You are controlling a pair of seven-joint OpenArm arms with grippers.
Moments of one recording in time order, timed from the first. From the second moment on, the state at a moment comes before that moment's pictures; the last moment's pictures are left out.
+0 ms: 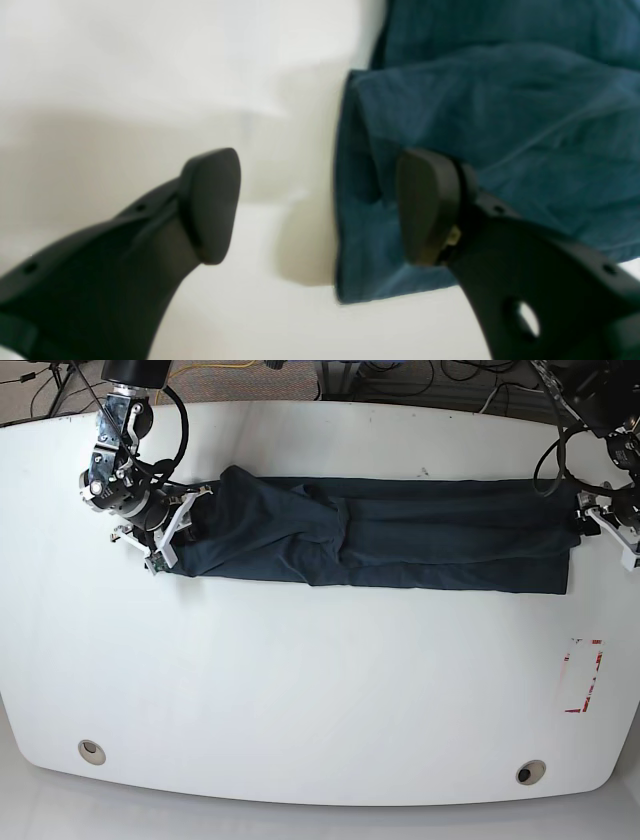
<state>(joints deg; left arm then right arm) -3.0 -22.2 -46.9 73.1 -26.6 -41.9 73.4 -9.6 11.3 19.0 92.6 13.6 40.1 -49.2</state>
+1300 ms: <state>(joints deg) -4.6 -22.5 -36.0 66.7 -40.2 -42.1 71.1 -9.7 9.8 18.8 92.7 13.8 40.0 -49.2</state>
